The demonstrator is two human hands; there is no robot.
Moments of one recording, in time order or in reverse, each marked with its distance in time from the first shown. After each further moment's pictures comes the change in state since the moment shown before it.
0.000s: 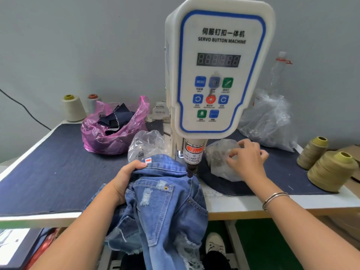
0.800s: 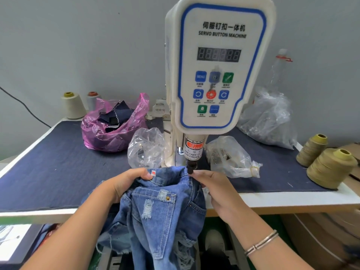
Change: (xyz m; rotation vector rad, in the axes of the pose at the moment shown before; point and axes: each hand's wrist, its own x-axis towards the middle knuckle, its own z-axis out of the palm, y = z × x) left_hand -0.011 0.001 -0.004 0.297 -0.086 -0.187; right_hand -0.092 -0.082 -0.020 1.355 -0.599 0.360
